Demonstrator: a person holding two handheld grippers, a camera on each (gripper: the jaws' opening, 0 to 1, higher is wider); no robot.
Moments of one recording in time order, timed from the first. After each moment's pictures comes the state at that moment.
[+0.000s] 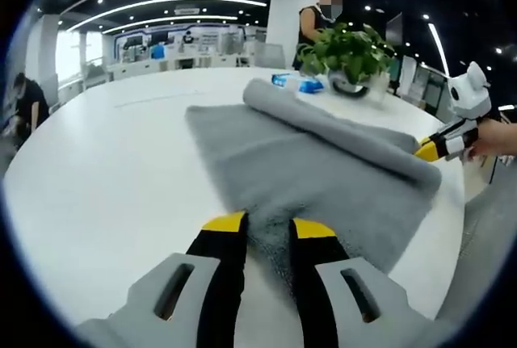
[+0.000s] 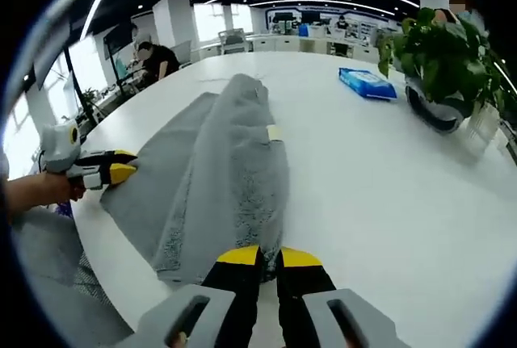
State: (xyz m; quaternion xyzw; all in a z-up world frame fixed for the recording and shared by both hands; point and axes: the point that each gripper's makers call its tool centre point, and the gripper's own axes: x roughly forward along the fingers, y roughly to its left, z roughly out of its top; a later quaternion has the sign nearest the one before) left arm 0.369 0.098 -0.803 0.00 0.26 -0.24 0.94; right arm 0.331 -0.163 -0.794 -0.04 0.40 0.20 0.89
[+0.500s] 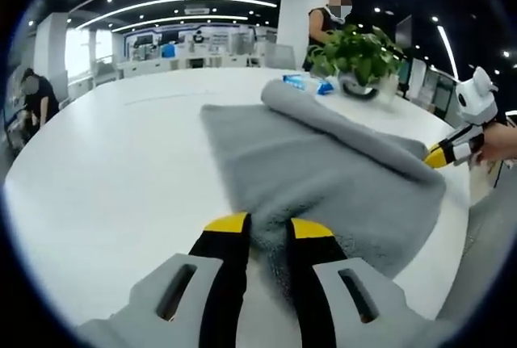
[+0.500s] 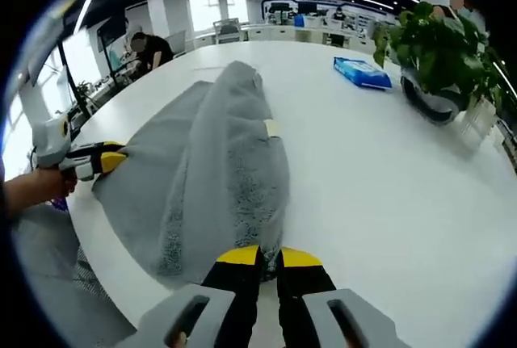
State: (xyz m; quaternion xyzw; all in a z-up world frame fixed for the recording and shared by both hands) left arm 0.363 0.111 -0.802 0.00 0.26 -0.20 0.94; right arm 0.321 -0.173 -0.803 -0.05 0.43 0.18 0.88
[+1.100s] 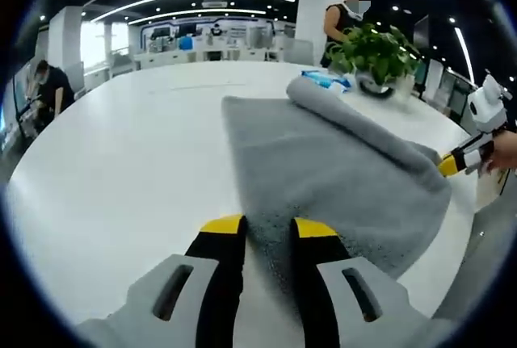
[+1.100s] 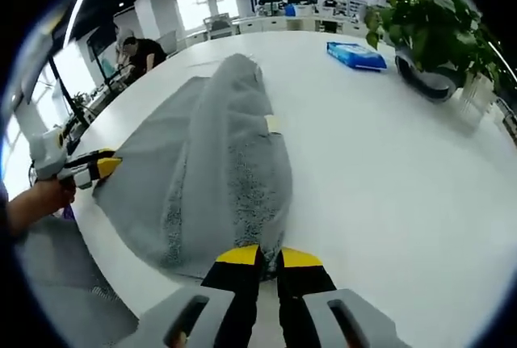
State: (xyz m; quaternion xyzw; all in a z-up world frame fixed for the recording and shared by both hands) left arm 0.355 0.128 -0.803 -0.01 0.28 -0.16 0.95; right arm 0.307 -0.176 -0.808 -0.01 0.46 0.17 0.87
